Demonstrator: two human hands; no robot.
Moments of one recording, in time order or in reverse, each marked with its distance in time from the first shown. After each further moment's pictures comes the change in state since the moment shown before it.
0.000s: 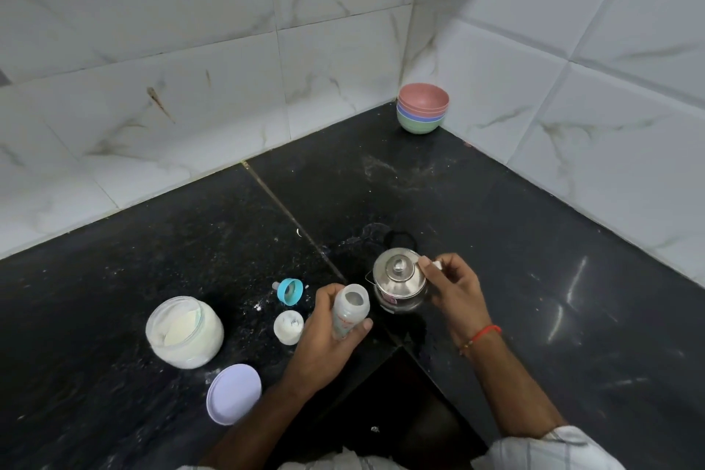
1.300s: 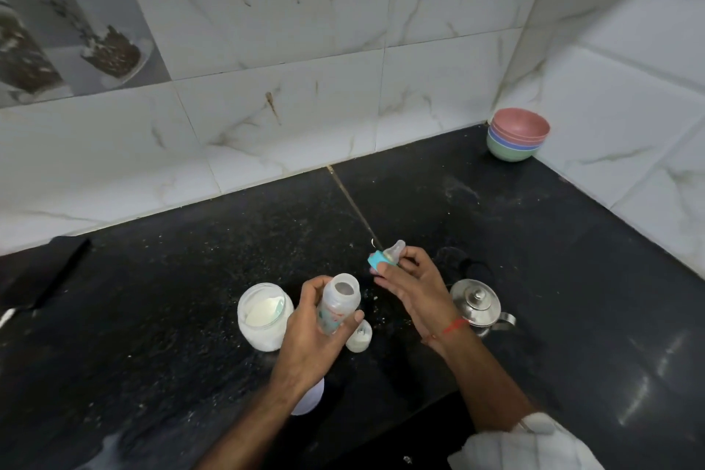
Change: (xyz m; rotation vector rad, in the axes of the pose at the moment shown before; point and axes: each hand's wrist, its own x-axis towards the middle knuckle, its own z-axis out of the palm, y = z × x) left_hand -0.030 0.008 -0.099 0.029 0.388 -0.051; right_hand -0.006 -0.001 0.153 0.064 -0.464 0.099
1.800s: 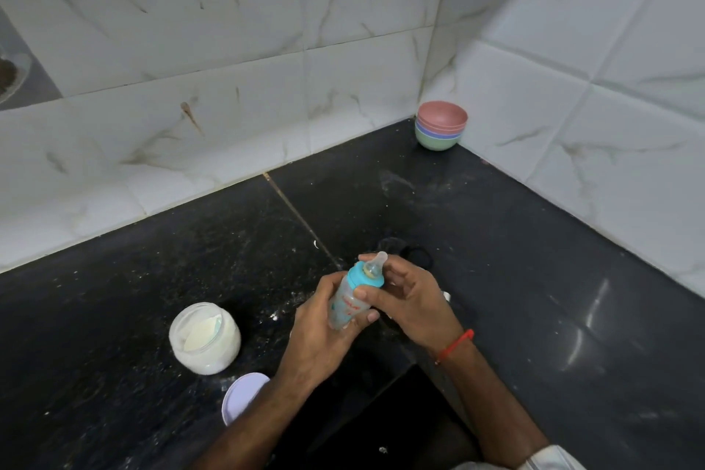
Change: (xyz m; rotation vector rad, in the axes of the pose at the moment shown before) left_hand 0.003 0.043 0.064 -0.016 -0.244 0.172; right_hand -0.062 -0.040 -0.050 -0.269 -0.028 -0.227
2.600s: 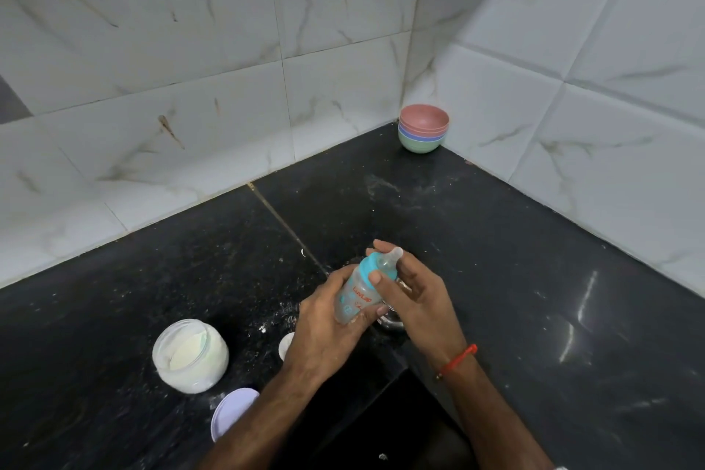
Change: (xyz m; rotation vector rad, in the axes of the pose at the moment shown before) left_hand 0.014 0.029 0.014 -0.038 -0.057 0.058; right_hand -0.014 -0.013 -0.010 0.041 0.209 -0.080
